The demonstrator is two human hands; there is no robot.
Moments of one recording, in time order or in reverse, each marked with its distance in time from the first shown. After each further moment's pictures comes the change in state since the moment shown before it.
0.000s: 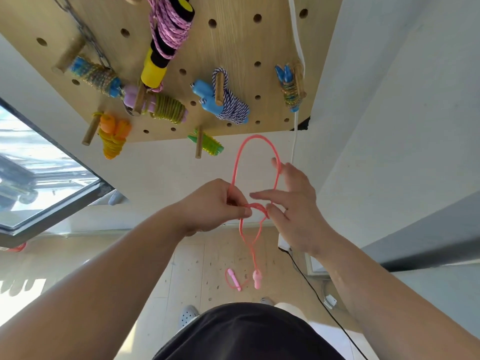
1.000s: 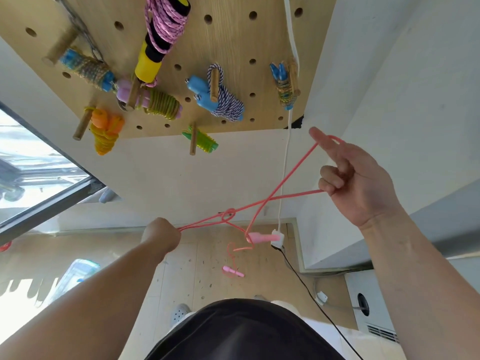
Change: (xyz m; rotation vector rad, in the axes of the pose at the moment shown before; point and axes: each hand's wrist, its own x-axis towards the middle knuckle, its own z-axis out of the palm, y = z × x) left_hand 0.012 -0.163 0.019 0.229 0.411 -0.727; right_hand 0.000 -0.006 -0.098 1.239 0.156 0.295
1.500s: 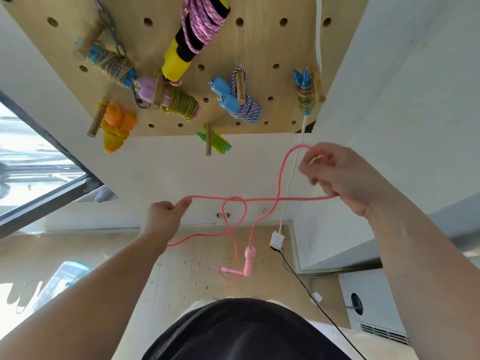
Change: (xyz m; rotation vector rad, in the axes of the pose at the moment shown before) left_hand 0.014 -0.012 -0.038 -0.621 0.009 0.156; right_hand 0.026 0.004 0.050 -0.790 -0.014 0.113
